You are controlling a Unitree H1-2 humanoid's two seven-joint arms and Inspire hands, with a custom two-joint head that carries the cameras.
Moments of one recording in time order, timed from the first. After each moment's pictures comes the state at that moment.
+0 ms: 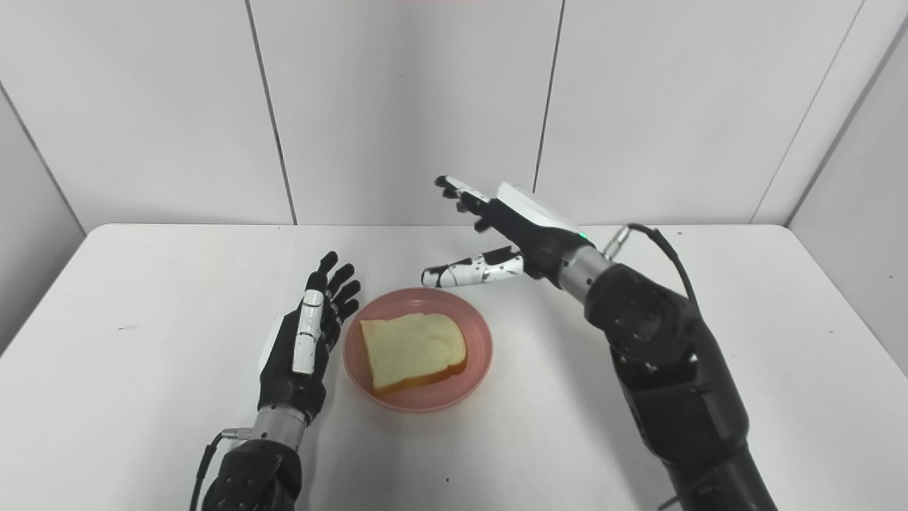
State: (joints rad) left arm -0.23 -0.18 -0.10 -0.04 0.01 0.16 0.02; right arm -0.58 -0.34 0.11 -0.19 -0.41 0.37 0.59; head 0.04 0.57
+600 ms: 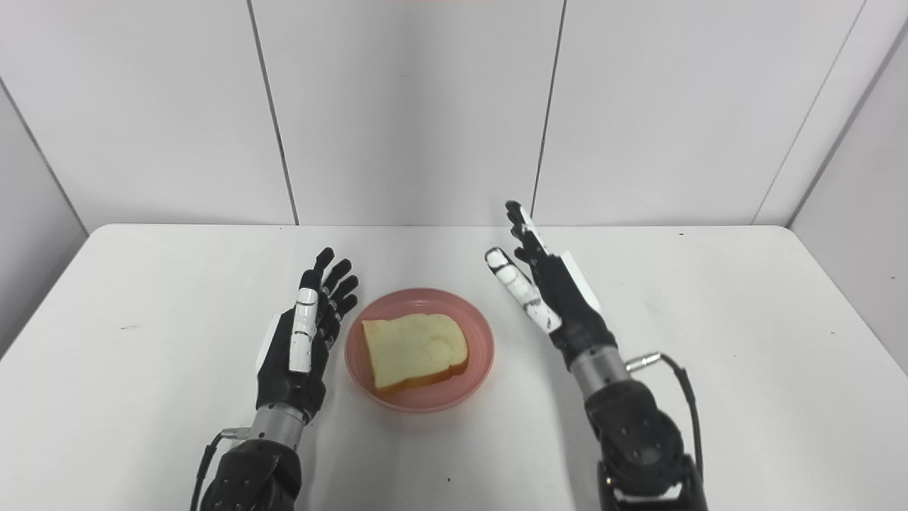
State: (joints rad) left arm -0.23 -0.18 -0.09 -0.03 -0.02 0.13 0.02; right arm -0.29 -0.10 -0.03 -0.23 -0.19 0.23 0.21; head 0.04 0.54
